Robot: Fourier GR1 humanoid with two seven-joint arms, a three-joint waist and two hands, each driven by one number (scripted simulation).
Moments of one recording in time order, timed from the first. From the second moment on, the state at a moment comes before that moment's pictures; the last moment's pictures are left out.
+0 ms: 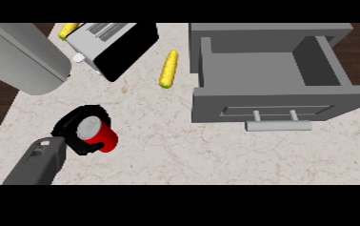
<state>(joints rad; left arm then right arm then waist) -0.48 0.33 0.11 -0.42 0.06 -0.80 -0.42 0.47 -0.05 -0.70 -2.24 -0.55 0.50 0.20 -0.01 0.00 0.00</state>
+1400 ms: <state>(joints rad) -0.50 0.00 0.01 -1.34 0.27 0.20 0.03 0.47 -0.02 -0.71 -2.29 -0.56 0.47 0.24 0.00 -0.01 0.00</state>
